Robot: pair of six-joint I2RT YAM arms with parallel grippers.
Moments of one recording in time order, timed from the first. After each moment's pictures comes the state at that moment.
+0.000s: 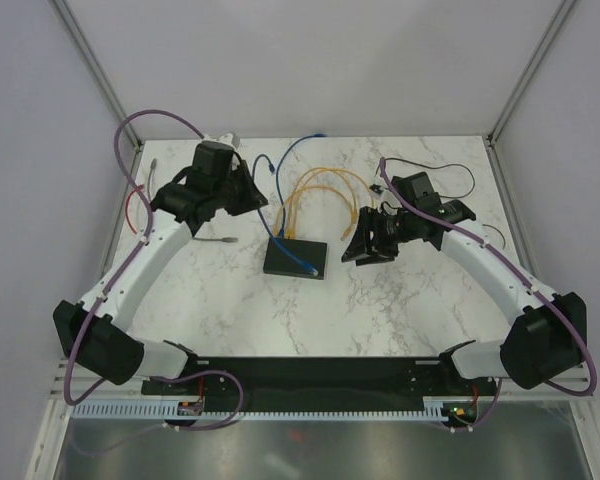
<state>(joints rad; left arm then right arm) -0.46 1.37 1.37 -0.67 0.07 -0.64 0.39 1.36 1.12 -0.75 -0.65 0.51</state>
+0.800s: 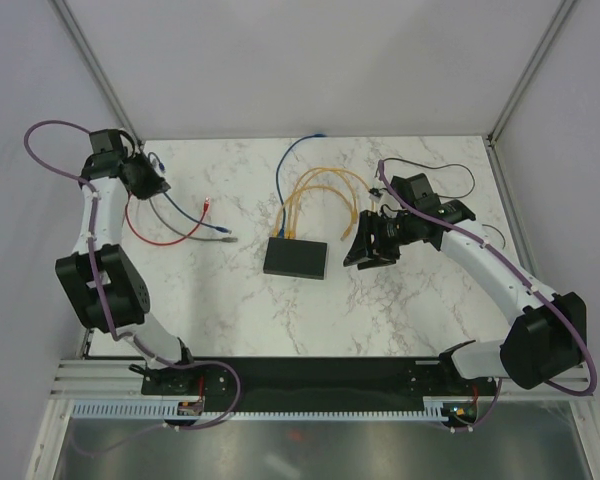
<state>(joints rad) 0.25 1.65 1.50 -0.66 0.22 -0.35 0.39 1.36 1.12 -0.79 -0.64 0.48</state>
